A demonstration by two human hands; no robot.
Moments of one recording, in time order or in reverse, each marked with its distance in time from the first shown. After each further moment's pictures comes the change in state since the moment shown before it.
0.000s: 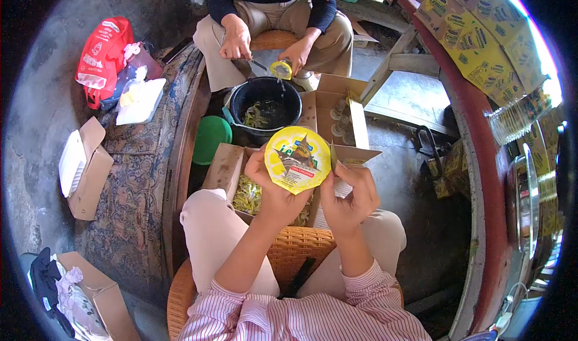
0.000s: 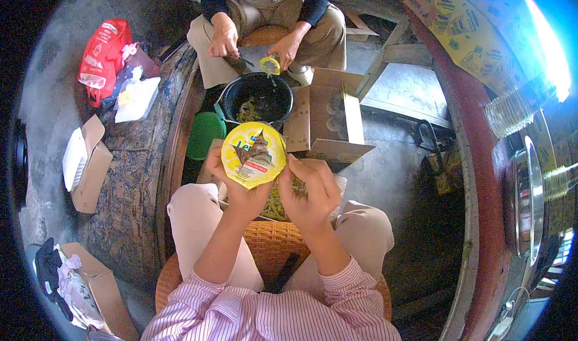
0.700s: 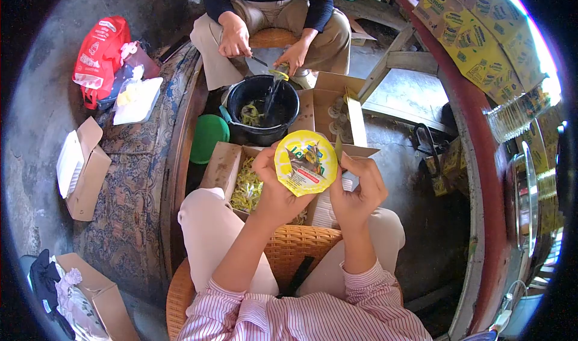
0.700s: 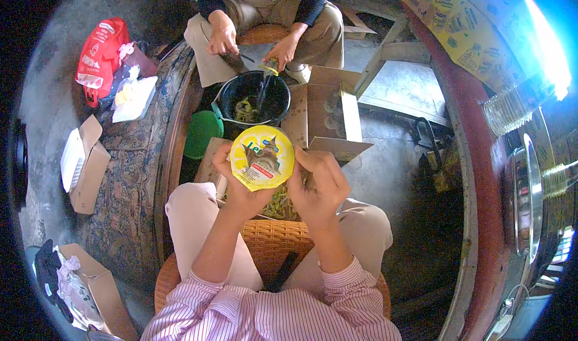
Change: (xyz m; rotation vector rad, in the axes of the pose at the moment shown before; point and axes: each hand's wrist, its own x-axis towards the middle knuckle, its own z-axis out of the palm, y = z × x) left_hand -0.002 -0.004 0.002 -0.259 -0.123 -0.043; right_hand 0.009 0.008 -0.007 0.006 -0.029 0.028
